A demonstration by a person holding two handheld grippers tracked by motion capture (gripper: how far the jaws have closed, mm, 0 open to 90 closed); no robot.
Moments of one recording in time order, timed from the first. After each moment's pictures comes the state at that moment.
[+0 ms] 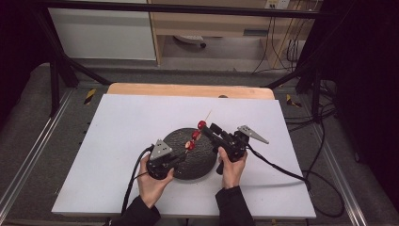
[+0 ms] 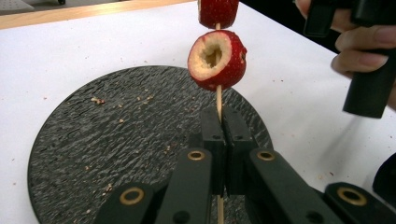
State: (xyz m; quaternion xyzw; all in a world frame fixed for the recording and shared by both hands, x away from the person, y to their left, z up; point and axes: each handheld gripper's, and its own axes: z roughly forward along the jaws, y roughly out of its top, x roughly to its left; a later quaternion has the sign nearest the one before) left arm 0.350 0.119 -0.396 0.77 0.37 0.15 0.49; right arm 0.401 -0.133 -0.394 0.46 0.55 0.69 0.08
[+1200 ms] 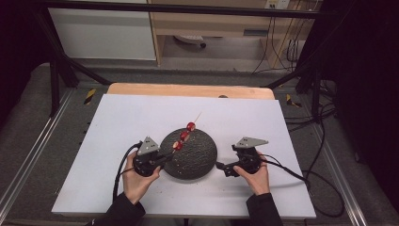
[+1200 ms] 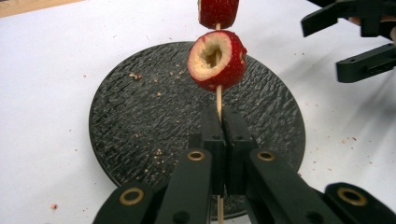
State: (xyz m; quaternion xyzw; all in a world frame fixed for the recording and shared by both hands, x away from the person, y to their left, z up) left arm 0.358 0.154 -0.388 0.80 0.37 0.14 0.44; right arm 0.387 -0.182 -0.423 0.36 0.81 0.45 0.12
